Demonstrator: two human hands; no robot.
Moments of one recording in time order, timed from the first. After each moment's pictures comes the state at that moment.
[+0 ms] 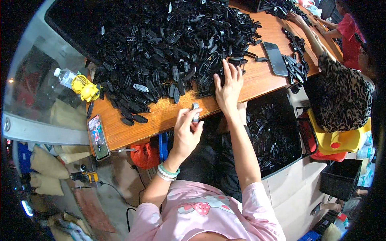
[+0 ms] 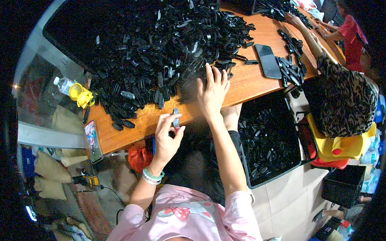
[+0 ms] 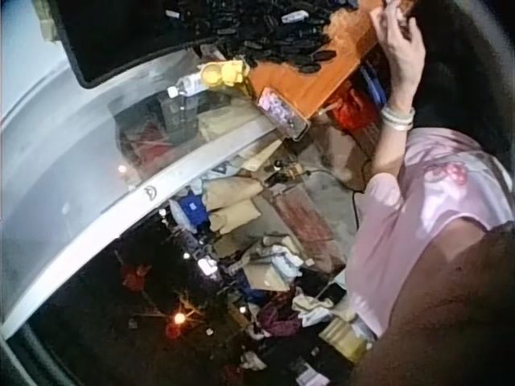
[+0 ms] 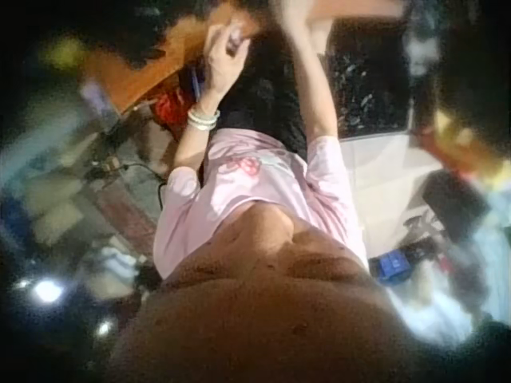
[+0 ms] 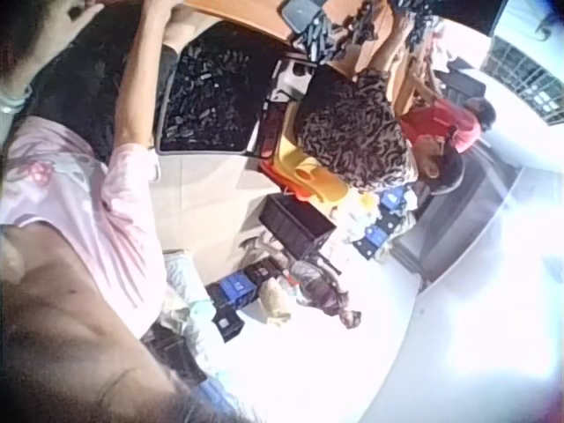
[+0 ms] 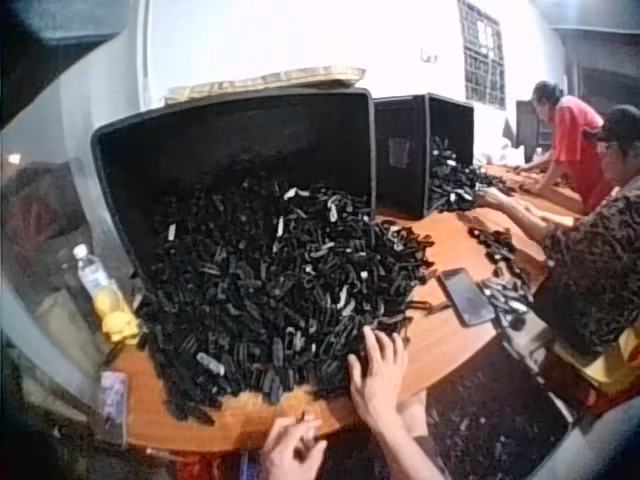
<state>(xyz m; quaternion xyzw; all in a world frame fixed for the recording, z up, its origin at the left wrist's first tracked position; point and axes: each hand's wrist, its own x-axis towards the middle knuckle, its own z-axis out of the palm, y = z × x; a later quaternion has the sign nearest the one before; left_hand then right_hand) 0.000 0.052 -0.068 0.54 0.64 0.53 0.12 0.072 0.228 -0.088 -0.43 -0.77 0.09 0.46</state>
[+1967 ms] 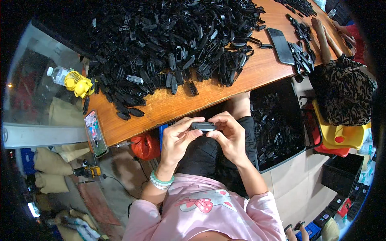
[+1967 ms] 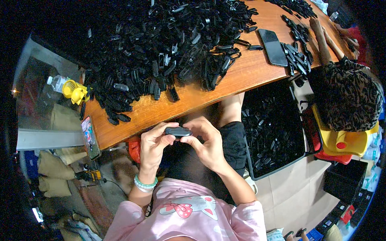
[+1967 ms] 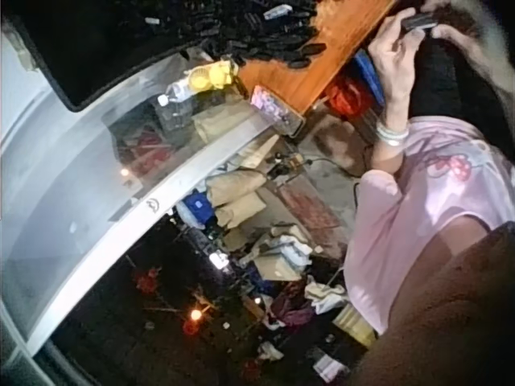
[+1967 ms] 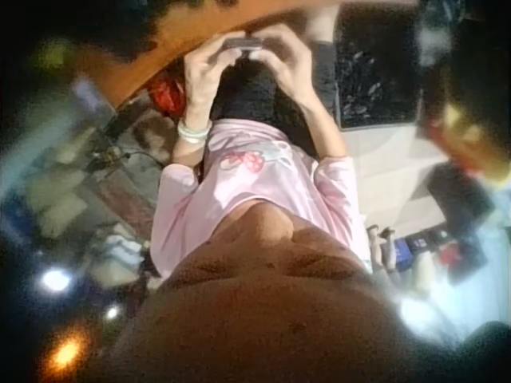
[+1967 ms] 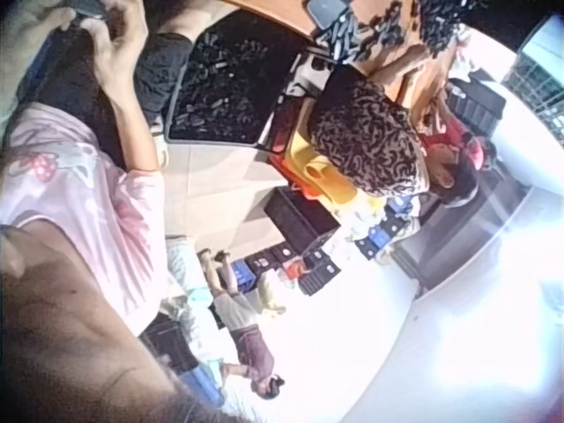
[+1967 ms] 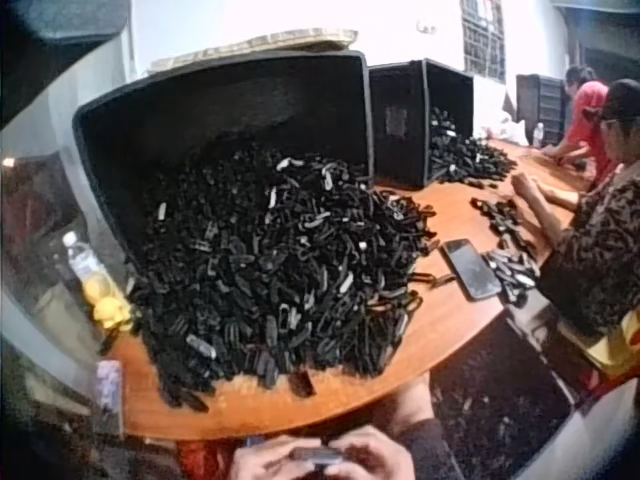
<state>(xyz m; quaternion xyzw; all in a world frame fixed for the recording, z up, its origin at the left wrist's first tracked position) -0.006 0.015 -0.039 0.40 0.54 0.59 0.44 0.142 0.095 -0.061 -0.25 -0.59 0.65 0.41</state>
